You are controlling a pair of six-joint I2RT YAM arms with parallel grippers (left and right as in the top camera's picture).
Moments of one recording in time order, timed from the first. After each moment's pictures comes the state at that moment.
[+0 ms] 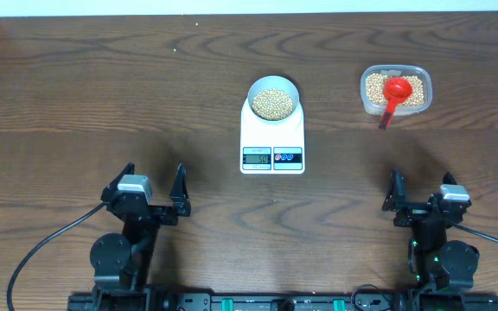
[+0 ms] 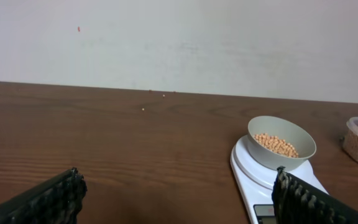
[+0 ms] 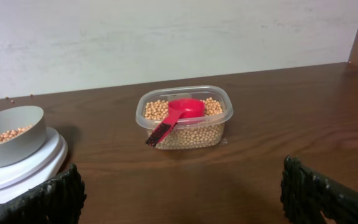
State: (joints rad) left arm -0.01 0.18 0.23 -0.15 0.13 -0.10; right arm -0.04 0.01 0.01 -0.07 0.00 0.09
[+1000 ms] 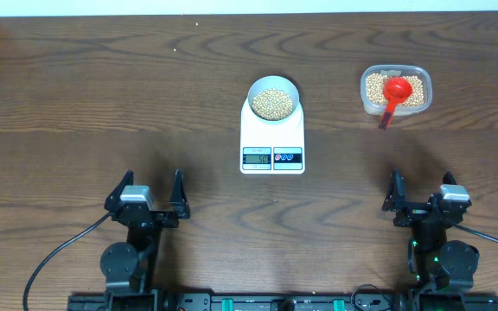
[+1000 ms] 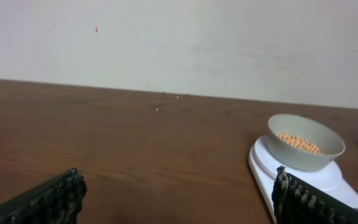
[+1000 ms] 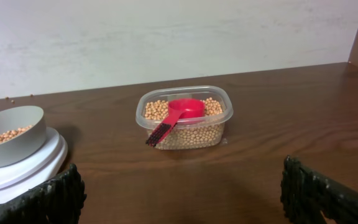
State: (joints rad) left arm 0.03 0.01 0.04 -0.07 0.11 -0.10; right arm -0.04 0.01 0.01 -0.07 0.00 0.09
